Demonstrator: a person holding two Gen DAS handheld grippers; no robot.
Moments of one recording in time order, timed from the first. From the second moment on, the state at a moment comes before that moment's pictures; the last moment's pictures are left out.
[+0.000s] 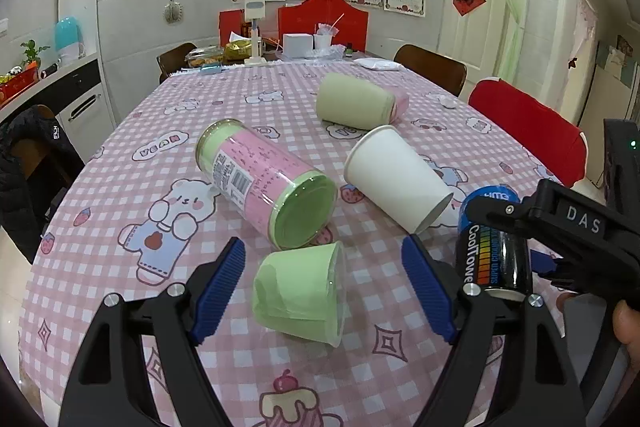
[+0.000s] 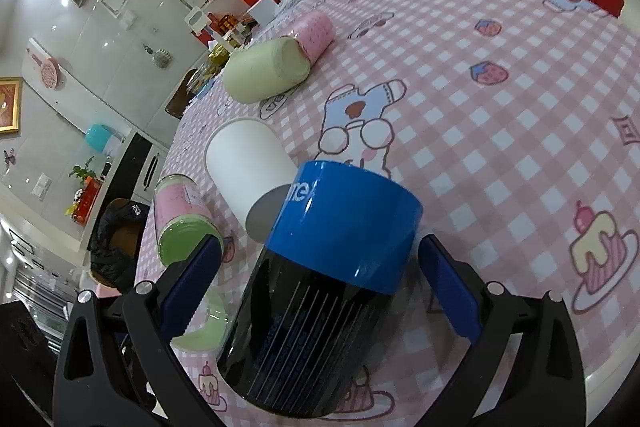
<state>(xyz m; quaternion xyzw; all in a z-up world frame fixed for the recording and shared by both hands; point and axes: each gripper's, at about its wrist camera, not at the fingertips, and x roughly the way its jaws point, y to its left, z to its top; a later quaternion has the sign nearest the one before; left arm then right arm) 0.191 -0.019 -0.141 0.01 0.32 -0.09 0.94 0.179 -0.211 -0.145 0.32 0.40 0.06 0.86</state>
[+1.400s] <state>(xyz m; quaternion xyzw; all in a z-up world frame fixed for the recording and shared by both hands) 0.180 -0.035 -0.130 0.02 0.32 -0.08 0.94 0.156 -0.193 -0.103 0.02 0.30 0.00 0.96</state>
